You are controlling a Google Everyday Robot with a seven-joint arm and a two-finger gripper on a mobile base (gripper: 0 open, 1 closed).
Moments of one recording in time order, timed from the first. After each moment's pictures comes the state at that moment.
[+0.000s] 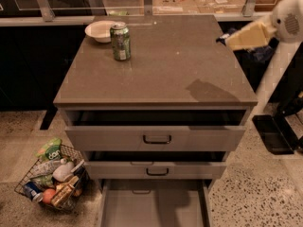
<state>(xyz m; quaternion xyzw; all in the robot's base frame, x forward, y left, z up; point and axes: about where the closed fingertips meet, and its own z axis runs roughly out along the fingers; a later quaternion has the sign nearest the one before) 0.583 -0.232 0.996 -0.30 0.84 0.07 0.44</state>
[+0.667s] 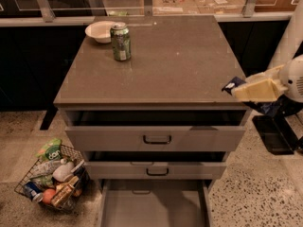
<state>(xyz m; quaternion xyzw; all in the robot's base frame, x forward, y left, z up) 0.505 -0.245 0.911 -0.30 0.86 0.12 0.40</state>
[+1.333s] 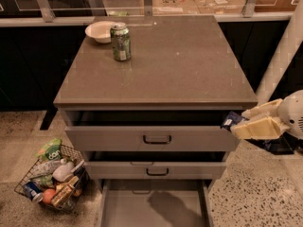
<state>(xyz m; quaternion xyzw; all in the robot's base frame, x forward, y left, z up) 0.443 -0.236 0.857 -0.35 0.86 0.15 0.35</state>
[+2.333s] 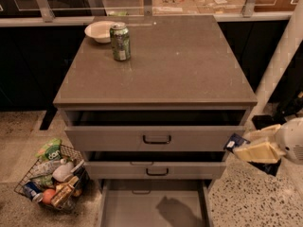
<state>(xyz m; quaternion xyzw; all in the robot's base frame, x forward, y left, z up) 0.427 -0.250 0.796 -0.33 0.87 0.15 0.33</state>
